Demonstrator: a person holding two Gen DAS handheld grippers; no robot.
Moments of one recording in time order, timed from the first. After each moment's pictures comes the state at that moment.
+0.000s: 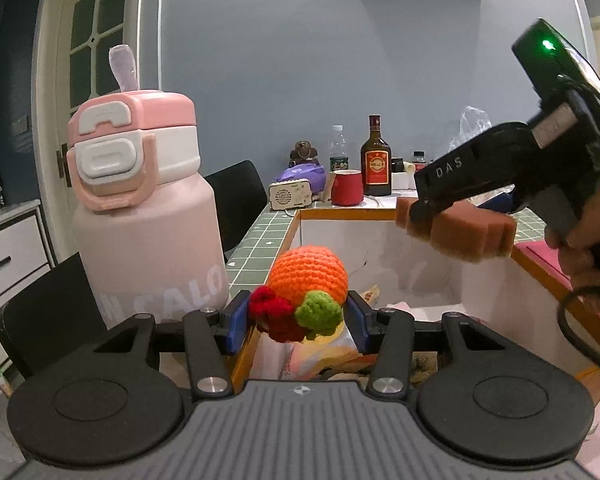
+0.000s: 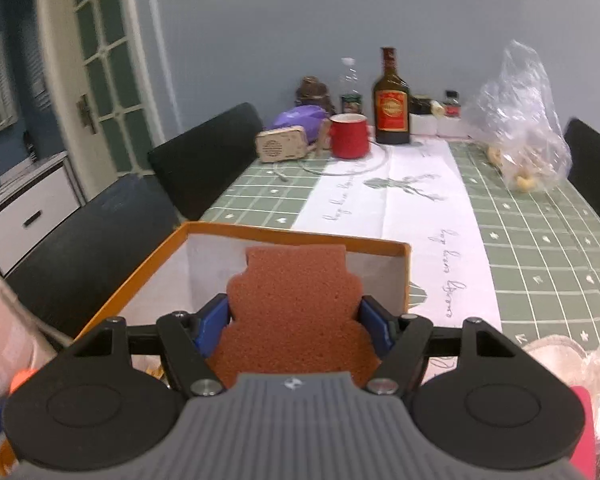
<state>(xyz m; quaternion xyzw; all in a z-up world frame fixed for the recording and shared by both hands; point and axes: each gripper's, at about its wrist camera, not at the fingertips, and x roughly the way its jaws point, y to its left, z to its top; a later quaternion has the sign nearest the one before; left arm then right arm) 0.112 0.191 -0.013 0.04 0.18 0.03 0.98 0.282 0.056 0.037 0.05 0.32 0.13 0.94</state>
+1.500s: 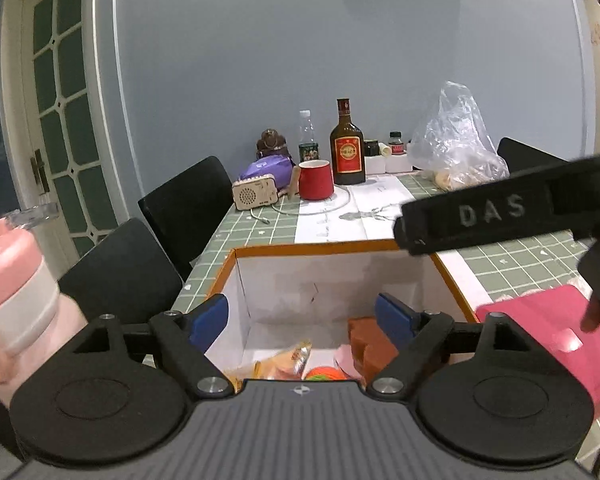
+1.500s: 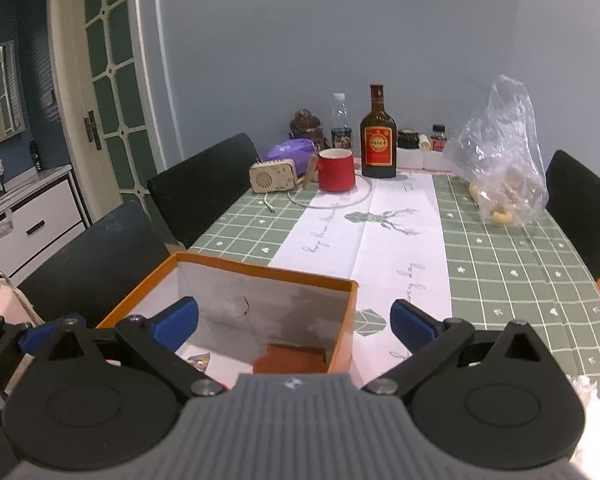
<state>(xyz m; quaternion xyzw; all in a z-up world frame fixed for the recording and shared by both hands) 0.181 0.127 0.036 0.06 0.23 0.01 0.97 0.249 0.016 0.075 0.02 0.27 0.15 0.95</state>
